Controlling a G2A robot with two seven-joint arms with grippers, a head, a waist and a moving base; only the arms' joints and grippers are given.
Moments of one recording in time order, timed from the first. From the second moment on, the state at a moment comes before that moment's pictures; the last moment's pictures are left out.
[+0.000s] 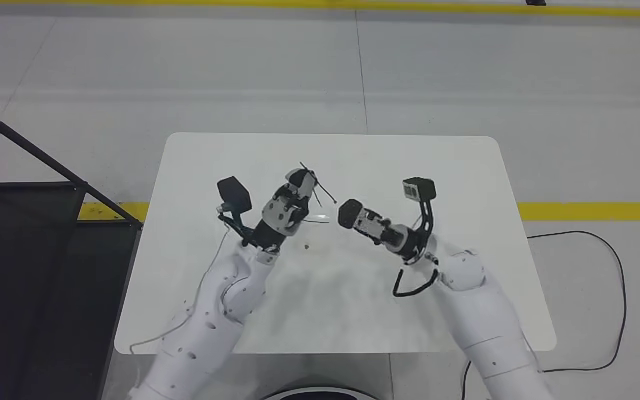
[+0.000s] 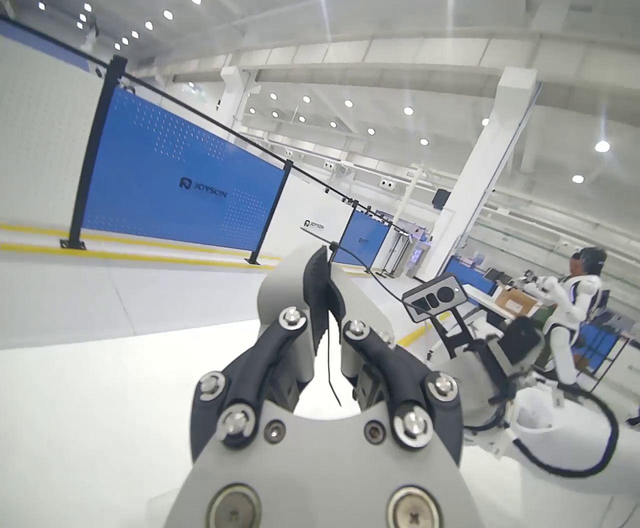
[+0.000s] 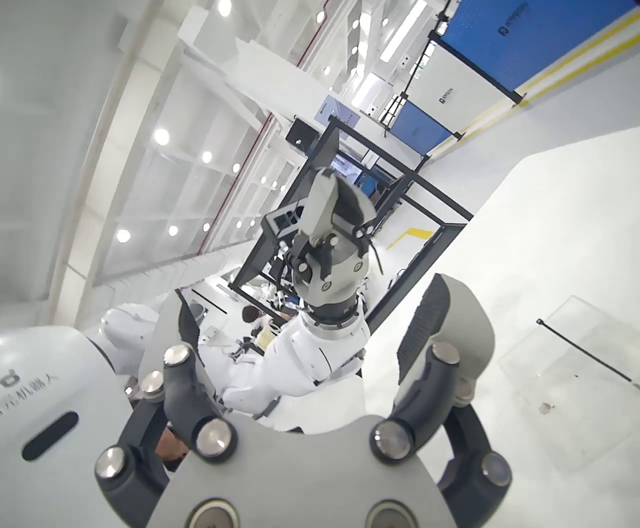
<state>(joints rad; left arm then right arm) 1.19 -1.33 -1.15 -1.54 0.84 -0.44 0.37 -0.99 -1.29 1.16 -1.26 0.34 -0.86 0.89</state>
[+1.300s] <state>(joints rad) 1.20 -1.34 -1.15 -1.57 0.76 -0.43 0.29 -0.95 -1.32 1.06 -1.23 -0.01 -0.80 0.55</state>
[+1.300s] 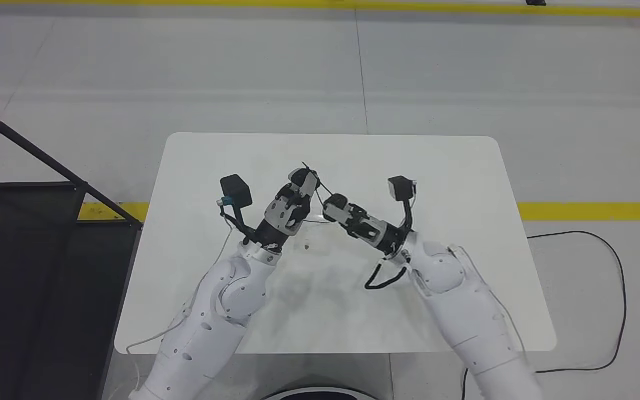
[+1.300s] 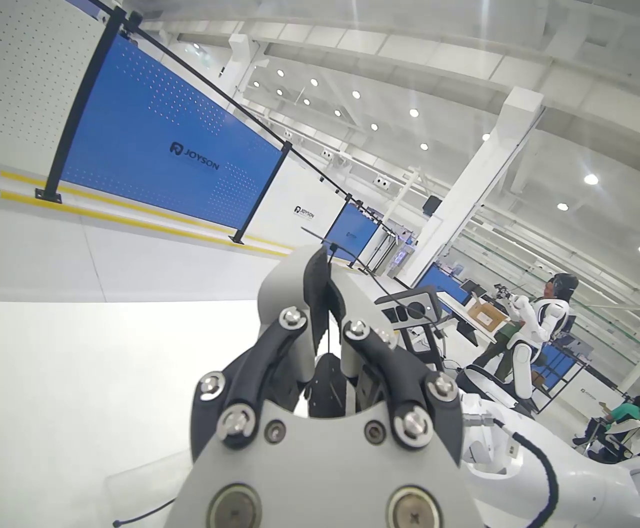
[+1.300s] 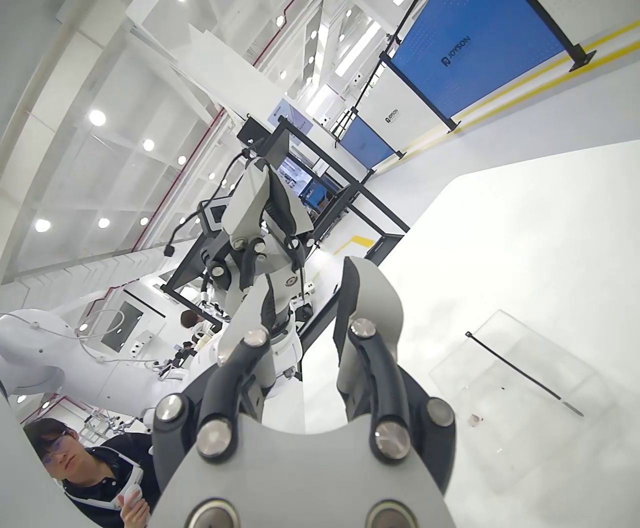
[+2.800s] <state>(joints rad) 1.20 -1.34 -1.15 -1.57 0.76 -0.43 0.29 -0.93 -1.33 1.04 -1.23 0.00 -0.83 0.51</state>
